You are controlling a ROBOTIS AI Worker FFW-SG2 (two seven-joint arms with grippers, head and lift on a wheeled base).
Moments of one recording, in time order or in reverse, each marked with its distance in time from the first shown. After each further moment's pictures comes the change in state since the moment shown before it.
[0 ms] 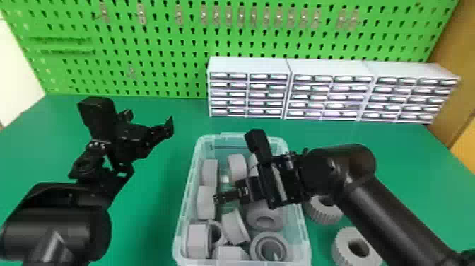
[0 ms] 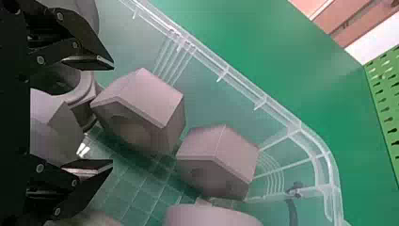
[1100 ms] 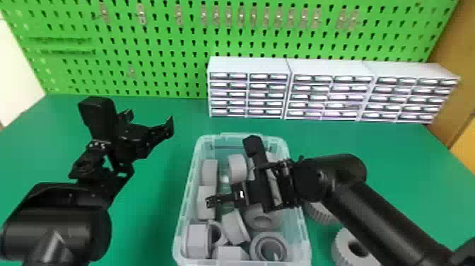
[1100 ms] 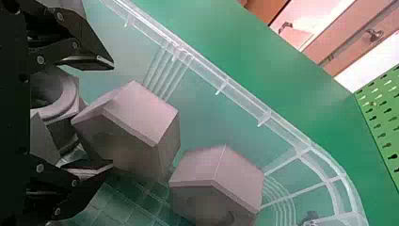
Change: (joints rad) left arm 0.000 0.000 -0.001 0.001 0.000 0.000 -0.002; right arm -0.046 0.016 0.087 0.192 -0.030 -0.164 0.183
